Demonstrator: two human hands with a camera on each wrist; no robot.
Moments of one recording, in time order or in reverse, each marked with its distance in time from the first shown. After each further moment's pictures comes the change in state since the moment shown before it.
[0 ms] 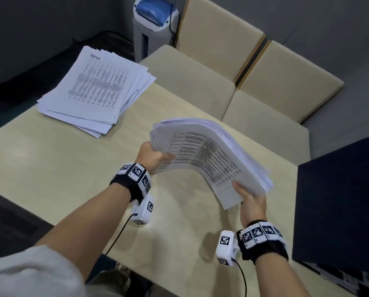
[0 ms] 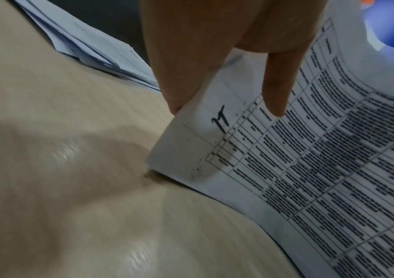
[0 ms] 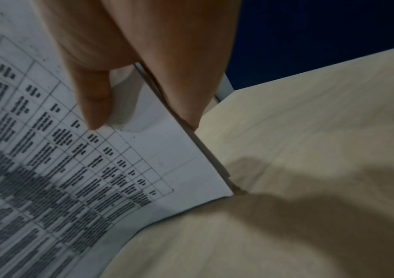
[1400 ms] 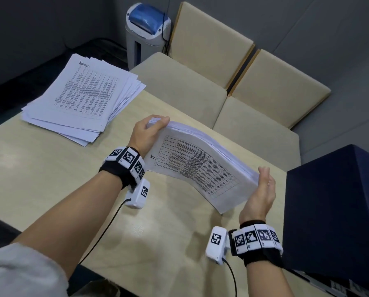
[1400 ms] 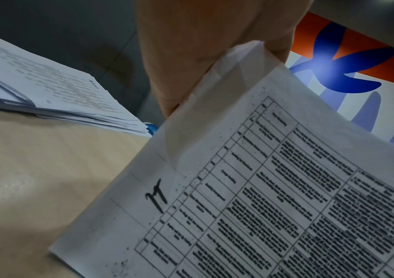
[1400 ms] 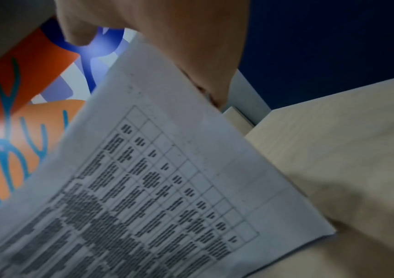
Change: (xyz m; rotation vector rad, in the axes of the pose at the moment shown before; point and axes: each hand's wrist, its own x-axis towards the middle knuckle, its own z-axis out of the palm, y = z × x) left_hand 0.017 0.073 0.022 -0.056 -0.002 0.251; right_hand -0.005 -0.068 0.016 0.200 0.250 -0.183
